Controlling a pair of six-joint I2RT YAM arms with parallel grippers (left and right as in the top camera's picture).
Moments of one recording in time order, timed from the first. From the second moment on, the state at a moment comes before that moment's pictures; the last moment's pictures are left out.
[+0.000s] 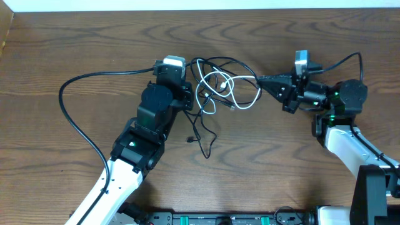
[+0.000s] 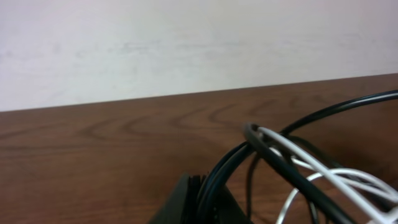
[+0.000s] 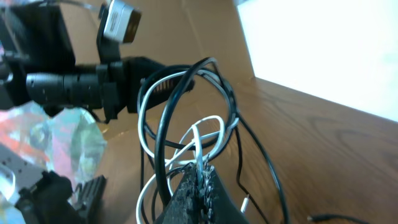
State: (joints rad) left arm -0.48 1.11 0.82 0.00 -0.19 -0.15; right arm 0.00 1.54 0.67 1.15 -1.31 0.62
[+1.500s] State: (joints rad) left arm -0.44 1.11 0.82 0.17 0.27 -0.15; right arm 0.04 1.54 0.67 1.05 -1.49 0.43
